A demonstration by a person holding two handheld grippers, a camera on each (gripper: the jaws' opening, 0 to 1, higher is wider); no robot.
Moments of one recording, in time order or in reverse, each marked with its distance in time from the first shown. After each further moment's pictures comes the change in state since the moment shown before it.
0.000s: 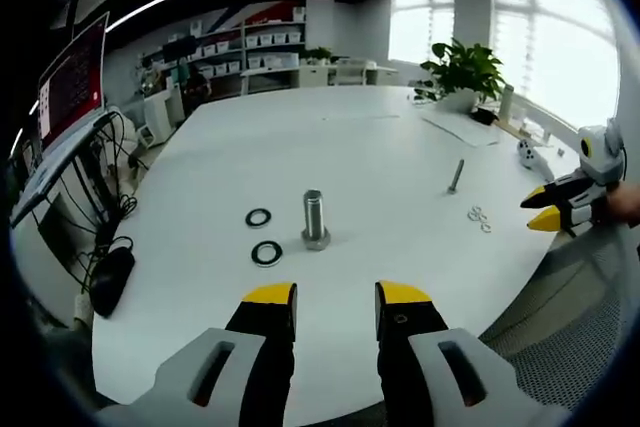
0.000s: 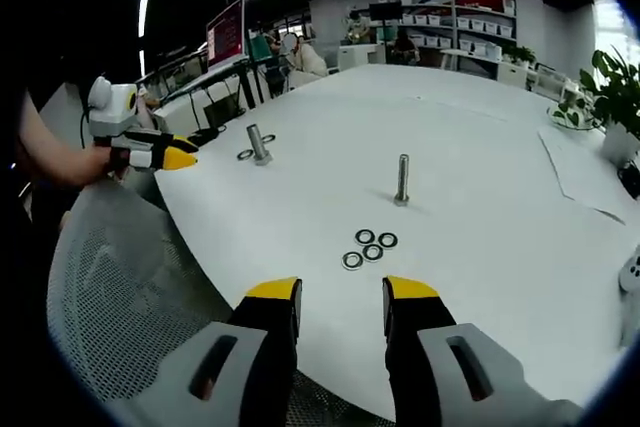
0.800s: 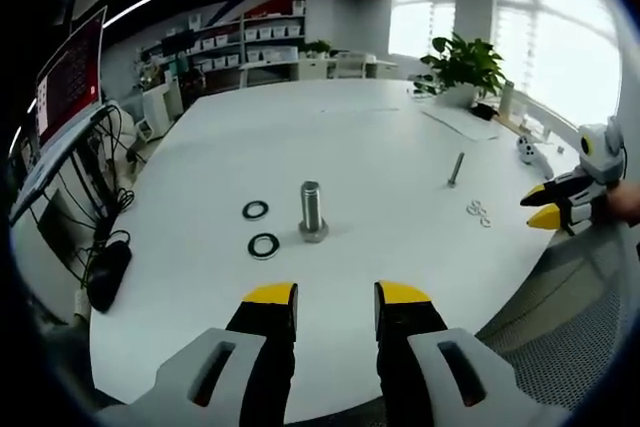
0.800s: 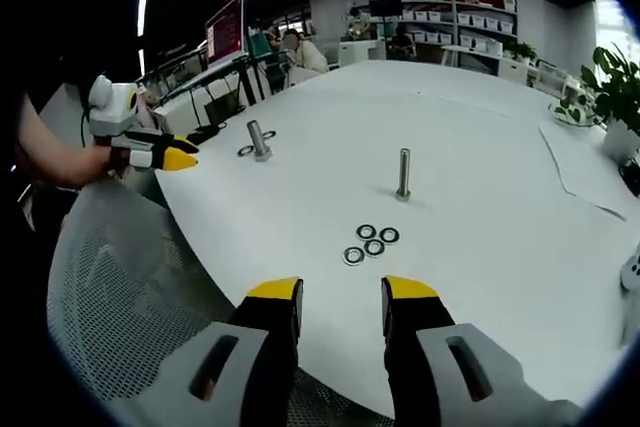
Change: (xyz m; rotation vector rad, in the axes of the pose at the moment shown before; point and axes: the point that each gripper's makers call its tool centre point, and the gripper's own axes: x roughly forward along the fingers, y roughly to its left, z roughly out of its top) left arm 0.002 -0.002 -0.007 -0.002 0.036 -0.007; right arm 0.001 0.000 -0.004 0.004 0.018 0.006
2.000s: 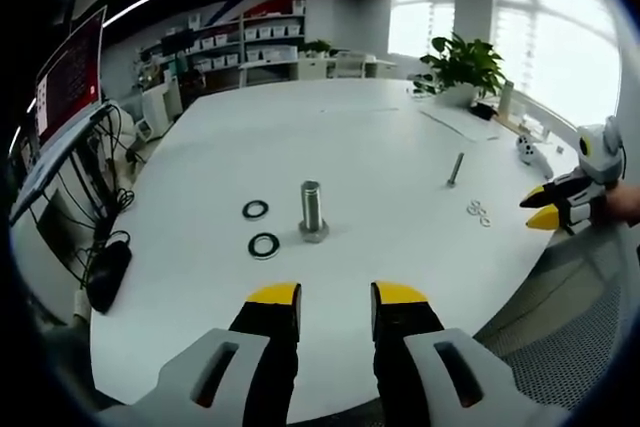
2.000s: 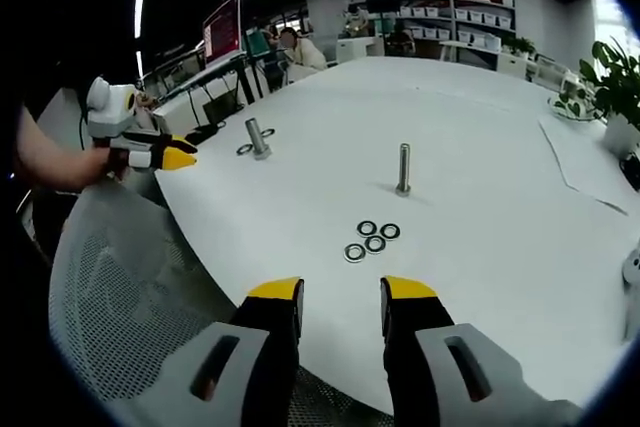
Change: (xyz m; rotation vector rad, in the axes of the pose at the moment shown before) left arm -0.001 0.002 0.001 0.000 -0.010 -0.001; right arm 0.001 0.001 -0.003 0.016 0.013 0.005
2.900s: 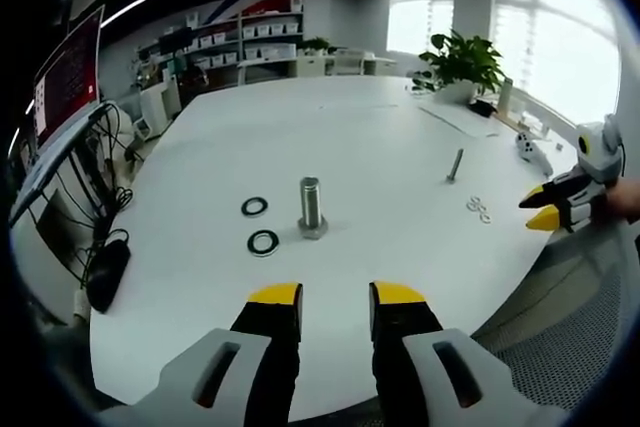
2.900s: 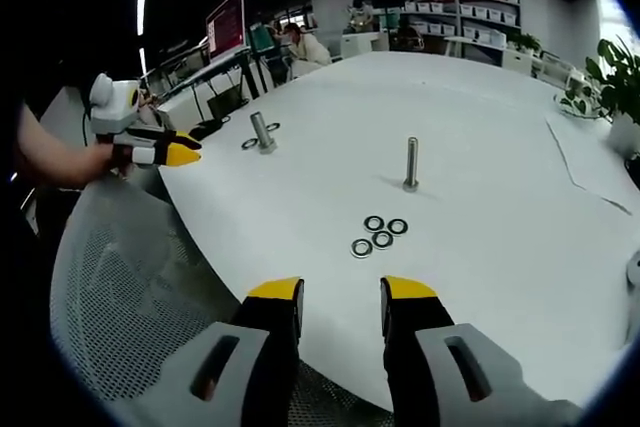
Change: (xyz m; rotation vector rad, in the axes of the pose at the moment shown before) left arm 0.002 -0.001 -0.005 -0.001 0.028 -0.006; right arm 0.002 0.005 -0.003 -0.004 0.020 0.024
